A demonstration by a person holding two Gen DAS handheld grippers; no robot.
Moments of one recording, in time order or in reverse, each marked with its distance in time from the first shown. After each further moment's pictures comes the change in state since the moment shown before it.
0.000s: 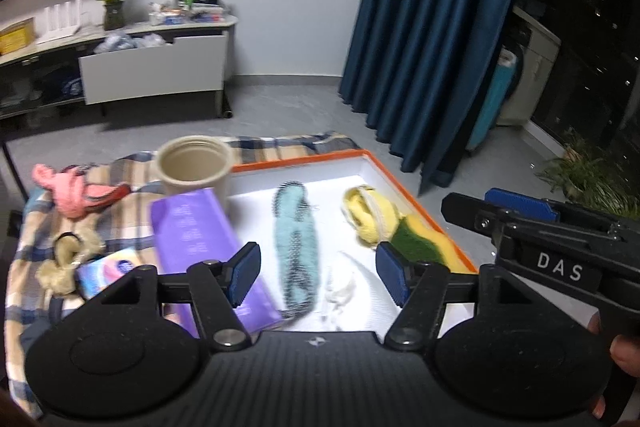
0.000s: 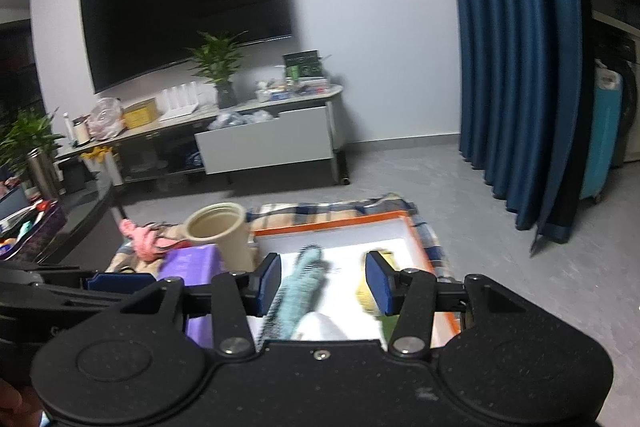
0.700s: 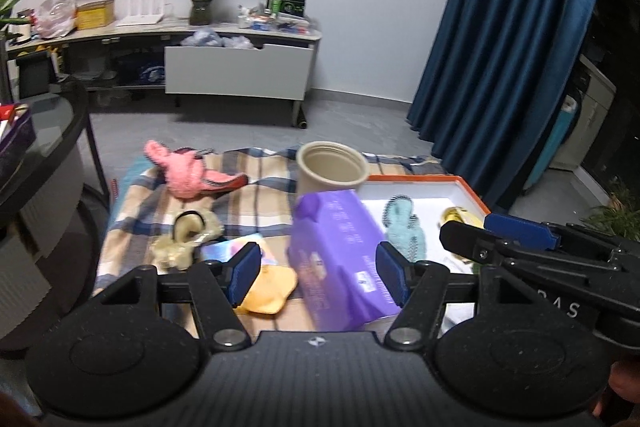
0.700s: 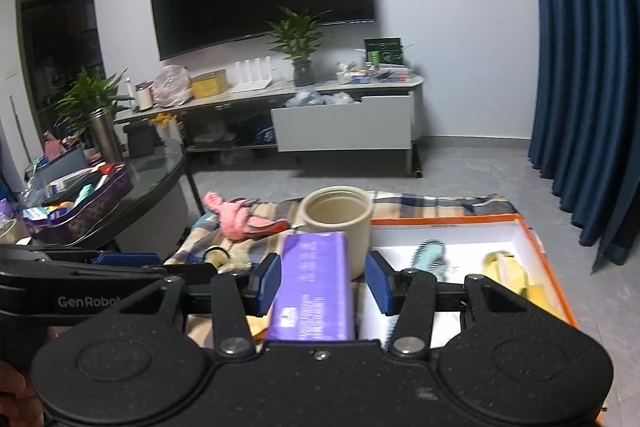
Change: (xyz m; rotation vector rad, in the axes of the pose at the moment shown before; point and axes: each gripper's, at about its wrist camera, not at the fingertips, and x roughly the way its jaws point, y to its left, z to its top) left arm -0.054 0.078 -0.010 -0.138 -0.057 0.147; right arm 0.021 0.102 -0.004 -0.109 0.049 0.161
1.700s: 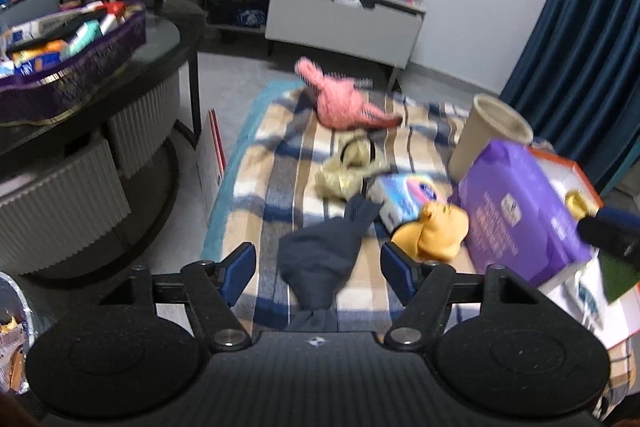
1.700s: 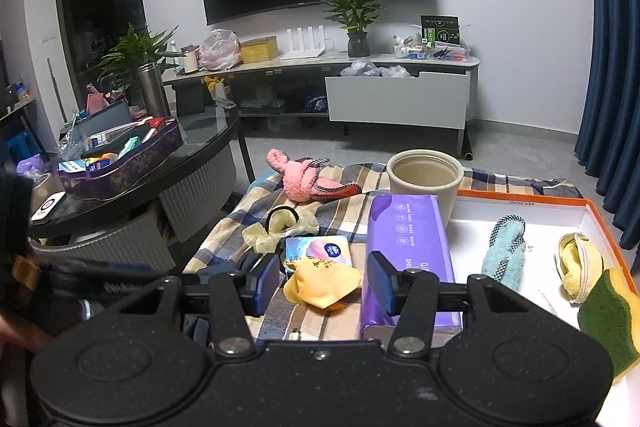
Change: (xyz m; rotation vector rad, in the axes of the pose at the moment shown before) left arm -0.002 0.121 -0.041 -0.174 0.088 0.188; right arm 0.025 0.056 -0.025 -0.072 0.079 0.108
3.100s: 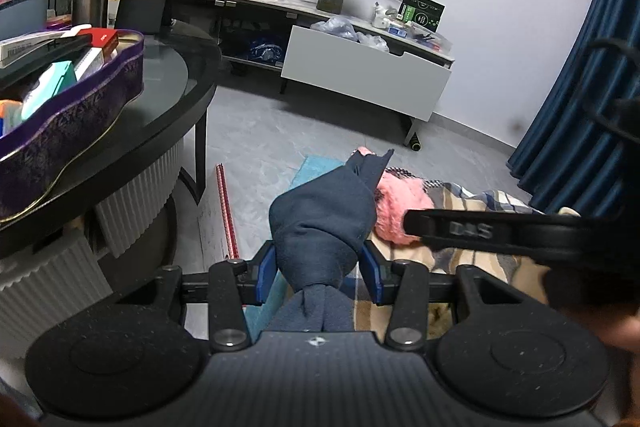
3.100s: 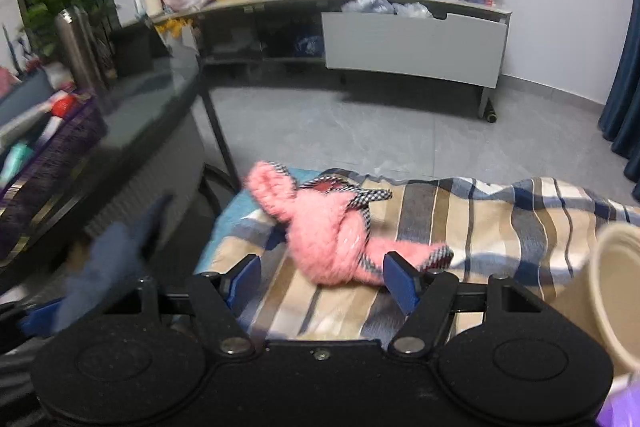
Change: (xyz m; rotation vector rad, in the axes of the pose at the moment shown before) left arm 0.074 0.052 0.080 -0.068 -0.098 -0.012; right arm 0.276 0.050 0.090 0.000 0.206 -0.078
